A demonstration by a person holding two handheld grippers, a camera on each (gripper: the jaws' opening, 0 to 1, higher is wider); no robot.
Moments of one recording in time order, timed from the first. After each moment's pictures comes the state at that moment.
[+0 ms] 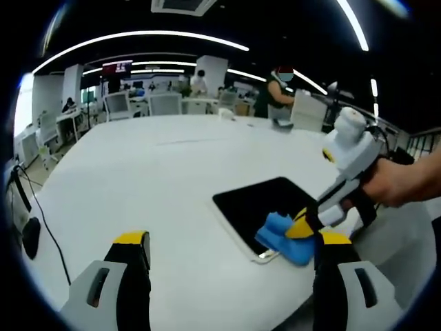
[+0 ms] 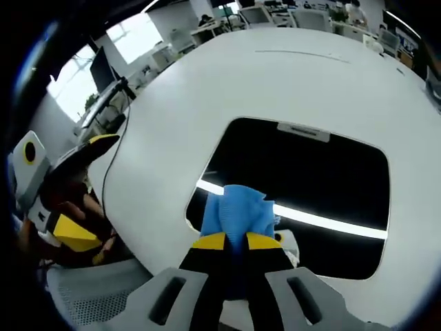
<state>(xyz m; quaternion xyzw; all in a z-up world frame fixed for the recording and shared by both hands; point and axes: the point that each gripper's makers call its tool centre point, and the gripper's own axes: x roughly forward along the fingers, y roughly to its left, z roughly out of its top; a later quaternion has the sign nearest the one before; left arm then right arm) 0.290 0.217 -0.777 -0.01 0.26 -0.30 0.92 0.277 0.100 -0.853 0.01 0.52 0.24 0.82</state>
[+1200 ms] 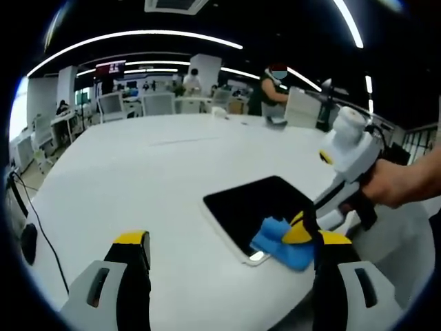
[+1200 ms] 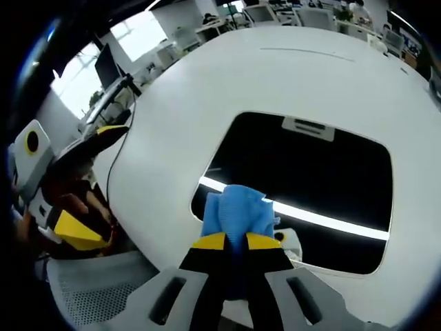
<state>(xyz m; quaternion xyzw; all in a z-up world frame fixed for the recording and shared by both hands) 0.285 0.204 -0.776 0.00 0.26 -0.31 0.91 0.267 0.099 -0.853 0.01 0.53 0.25 0.81</state>
